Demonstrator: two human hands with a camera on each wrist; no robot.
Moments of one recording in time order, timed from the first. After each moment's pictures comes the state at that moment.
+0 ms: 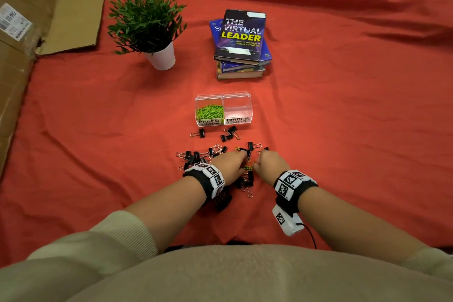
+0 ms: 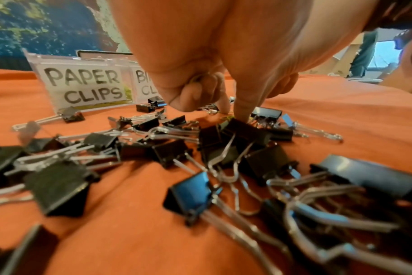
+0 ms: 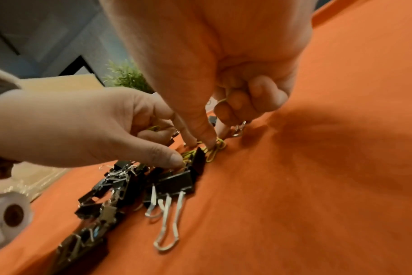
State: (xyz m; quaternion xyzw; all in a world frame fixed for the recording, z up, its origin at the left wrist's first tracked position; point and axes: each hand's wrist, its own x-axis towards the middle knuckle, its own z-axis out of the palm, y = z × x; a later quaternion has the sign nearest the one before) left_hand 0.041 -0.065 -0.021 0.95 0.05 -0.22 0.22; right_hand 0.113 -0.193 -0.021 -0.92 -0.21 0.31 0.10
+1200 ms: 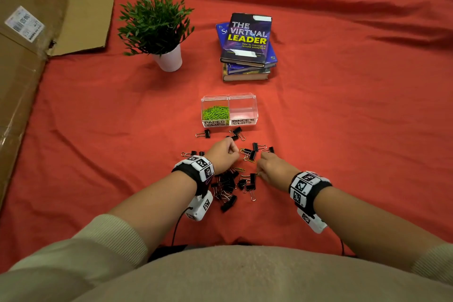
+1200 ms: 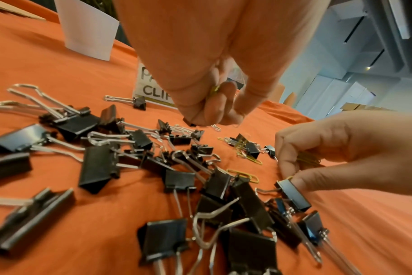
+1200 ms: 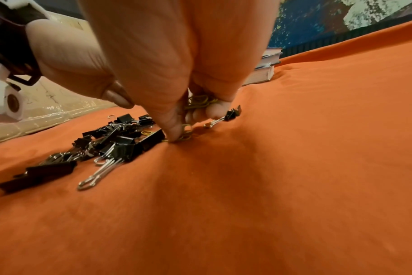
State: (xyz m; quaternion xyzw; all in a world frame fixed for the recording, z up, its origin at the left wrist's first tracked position) left_hand 0.036 -0.035 -0.008 0.84 0.24 -0.14 0.47; right_hand 0.119 -0.212 -0.027 -0.83 -0.47 0.30 0.05
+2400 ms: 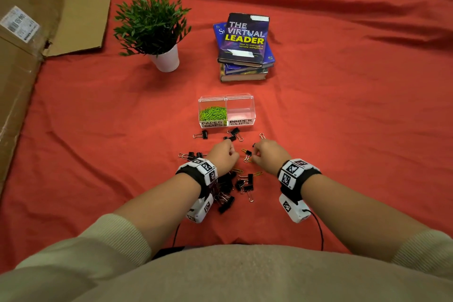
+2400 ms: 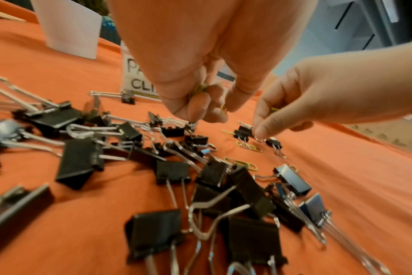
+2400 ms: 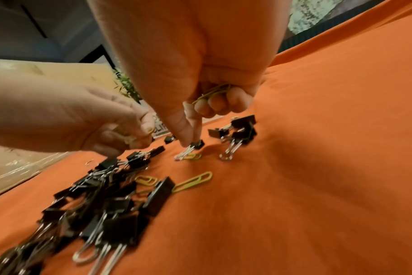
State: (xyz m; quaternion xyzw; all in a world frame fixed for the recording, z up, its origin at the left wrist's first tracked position) left_hand 0.042 -0.044 -0.013 0.87 0.25 -0.14 0.40; right_hand 0.138 -0.182 -0.018 -0.89 -0.35 0.26 0.12
